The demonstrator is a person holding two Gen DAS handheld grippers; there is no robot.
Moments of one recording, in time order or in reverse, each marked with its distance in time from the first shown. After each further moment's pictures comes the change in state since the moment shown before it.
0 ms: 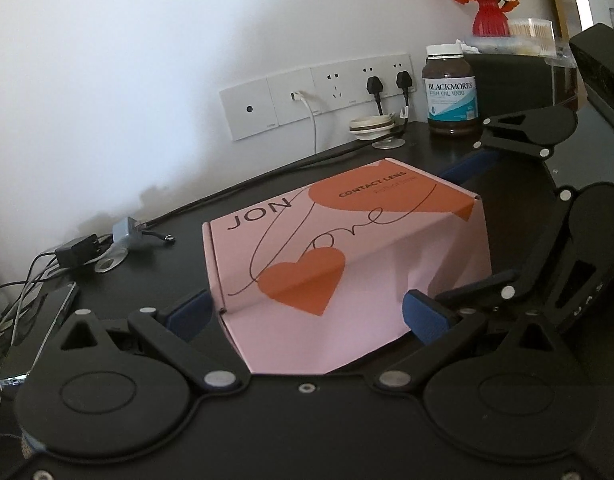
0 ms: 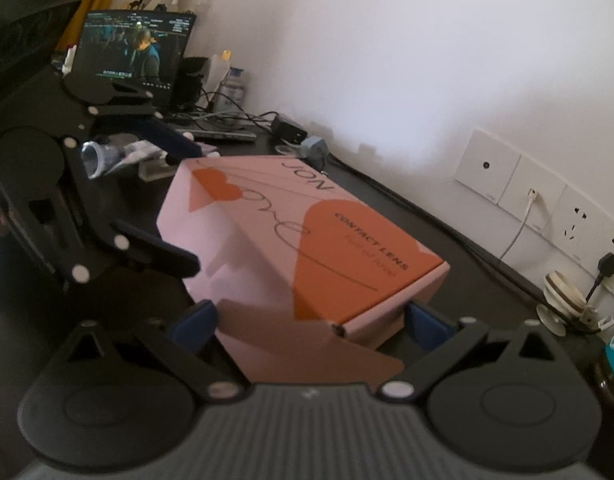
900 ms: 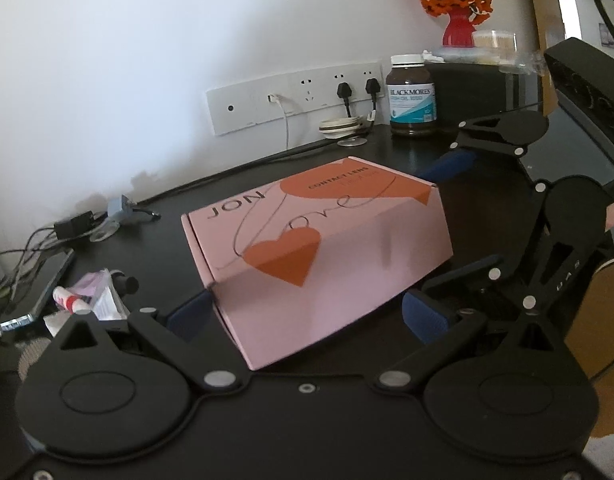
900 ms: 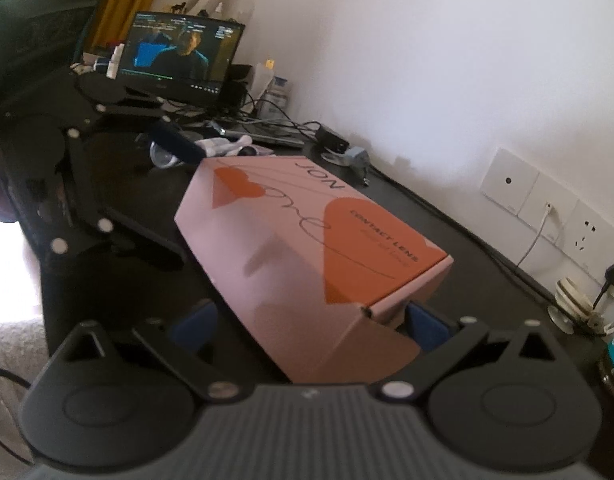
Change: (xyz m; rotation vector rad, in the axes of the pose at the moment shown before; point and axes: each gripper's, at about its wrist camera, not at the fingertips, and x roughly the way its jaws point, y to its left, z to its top) left arm -0.067 -0.029 -0.028 -0.037 -0.011 -0.064; right arm -0.041 0.028 -0.018 -0.051 -0.030 0.071
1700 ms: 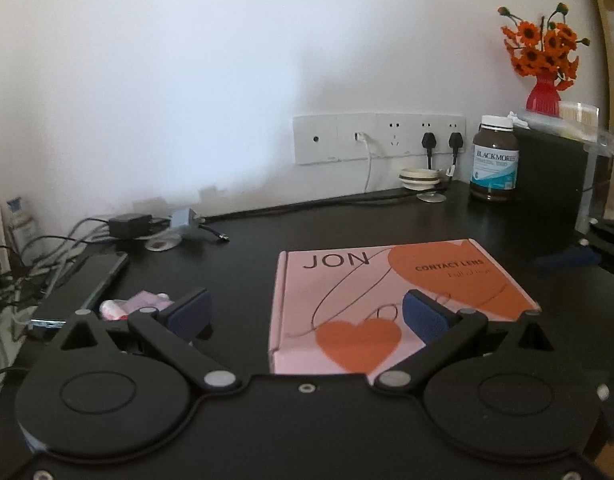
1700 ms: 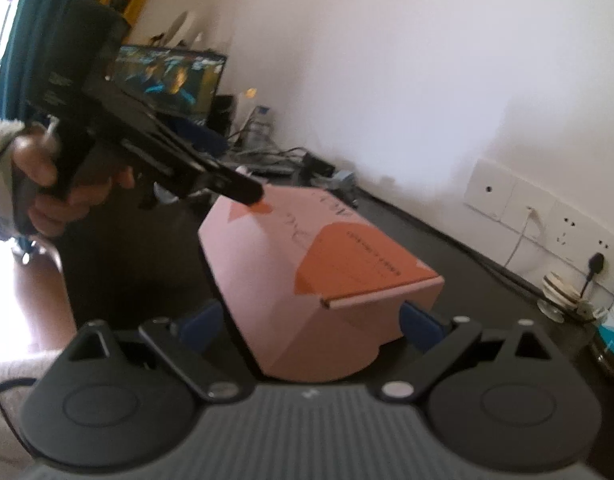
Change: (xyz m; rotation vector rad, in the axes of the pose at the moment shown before) left arm 0.023 0.047 0.036 -0.191 -0.064 0.147; right arm -0.023 0.025 0.006 0.088 -0.080 -0.071
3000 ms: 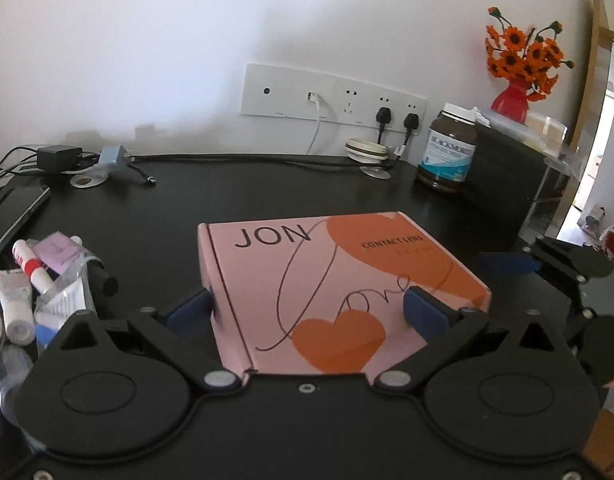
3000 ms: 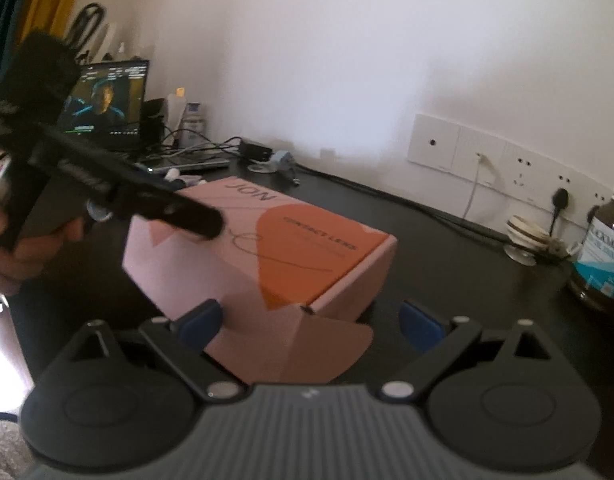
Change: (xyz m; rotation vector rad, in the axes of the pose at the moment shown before) left arm 0.012 -0.002 -0.011 -0.142 0.111 -0.221; right arm 0.007 -0.031 -0.006 0.186 0.063 -0.110
